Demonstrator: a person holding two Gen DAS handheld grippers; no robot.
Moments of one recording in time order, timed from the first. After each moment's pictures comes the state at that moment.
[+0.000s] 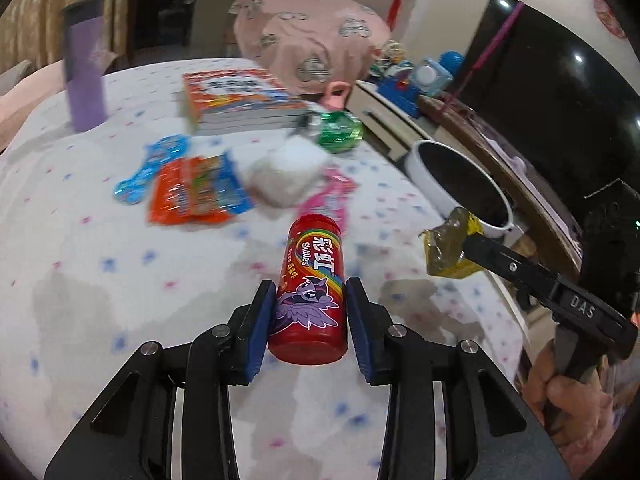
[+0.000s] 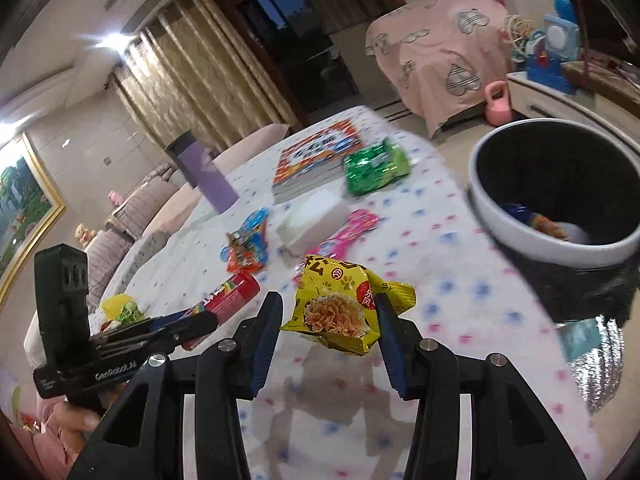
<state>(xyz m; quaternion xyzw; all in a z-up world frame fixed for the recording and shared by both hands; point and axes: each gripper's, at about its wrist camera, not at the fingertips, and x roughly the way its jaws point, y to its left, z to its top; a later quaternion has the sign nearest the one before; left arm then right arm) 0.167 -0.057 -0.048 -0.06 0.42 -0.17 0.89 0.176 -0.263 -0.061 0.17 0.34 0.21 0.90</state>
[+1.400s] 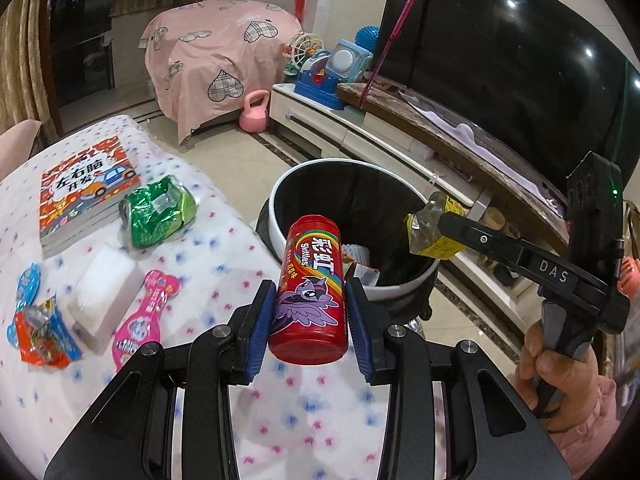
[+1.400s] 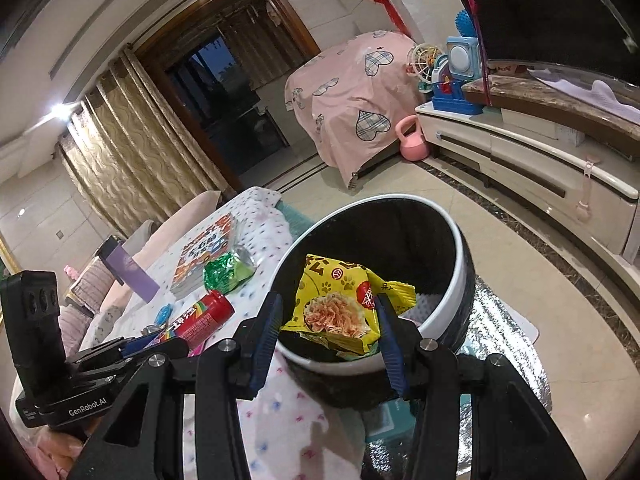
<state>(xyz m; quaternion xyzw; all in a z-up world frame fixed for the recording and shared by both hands) 0.226 -0.223 -0.016 0.03 0.39 -0.26 0.88 0.197 -0.437 -0.043 0.22 0.29 0.09 0.93</state>
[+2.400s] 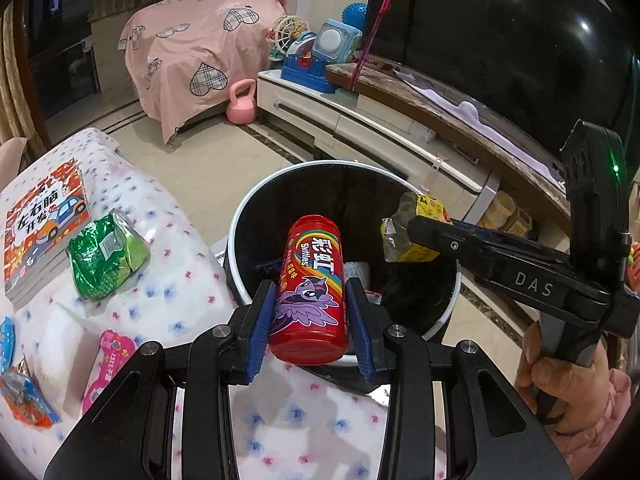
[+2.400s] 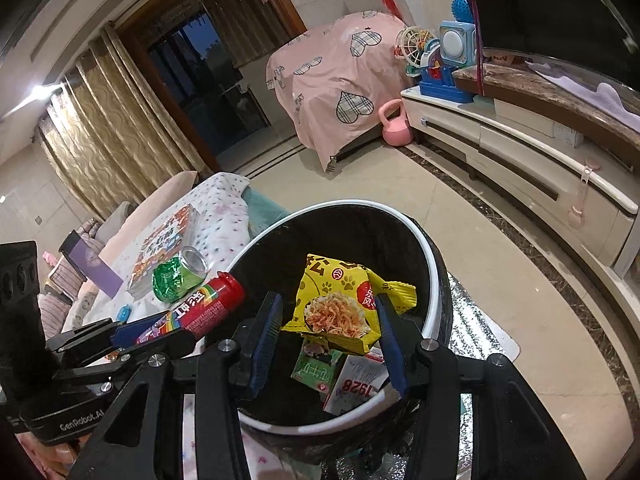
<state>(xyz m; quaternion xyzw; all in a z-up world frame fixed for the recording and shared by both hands) 0.271 -0.282 -0.032 0.07 0.41 -0.27 0.87 0.251 -0.457 -0.058 0.20 0.34 0.06 0.92</state>
